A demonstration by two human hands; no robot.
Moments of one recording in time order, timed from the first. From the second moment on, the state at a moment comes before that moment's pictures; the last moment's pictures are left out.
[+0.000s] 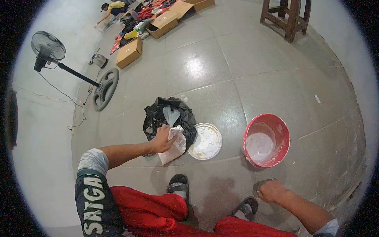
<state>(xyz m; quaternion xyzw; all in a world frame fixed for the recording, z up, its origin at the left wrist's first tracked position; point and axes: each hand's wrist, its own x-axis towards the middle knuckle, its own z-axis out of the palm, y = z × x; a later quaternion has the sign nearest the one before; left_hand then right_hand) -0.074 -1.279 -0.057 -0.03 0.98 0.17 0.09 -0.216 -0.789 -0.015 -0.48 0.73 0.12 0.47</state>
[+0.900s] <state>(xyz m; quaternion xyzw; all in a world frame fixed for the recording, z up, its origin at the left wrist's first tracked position) -0.073 -1.164 0.120 -0.04 0.90 0.41 -0.12 -0.243 -0.822 0.063 -0.40 0.70 -0.14 0.58</state>
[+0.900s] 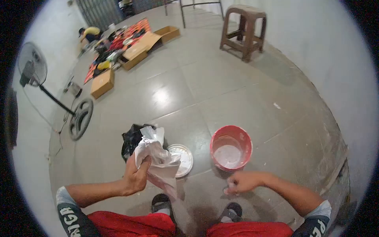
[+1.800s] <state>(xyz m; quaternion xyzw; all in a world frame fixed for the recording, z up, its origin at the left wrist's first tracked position) -0.216 -0.937 0.128 -0.20 0.19 0.91 0.32 -0.178 -0.719 0.081 0.05 0.55 -0.68 0.47</state>
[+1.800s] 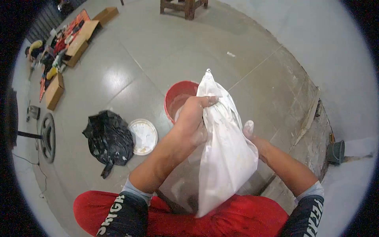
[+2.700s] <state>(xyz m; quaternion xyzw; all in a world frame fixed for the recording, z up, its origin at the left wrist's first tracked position) -0.240 -0.884 0.043 -0.20 -0.03 0.98 -0.02 -0.170 -0.815 0.204 0.22 0.83 -0.44 0.26</state>
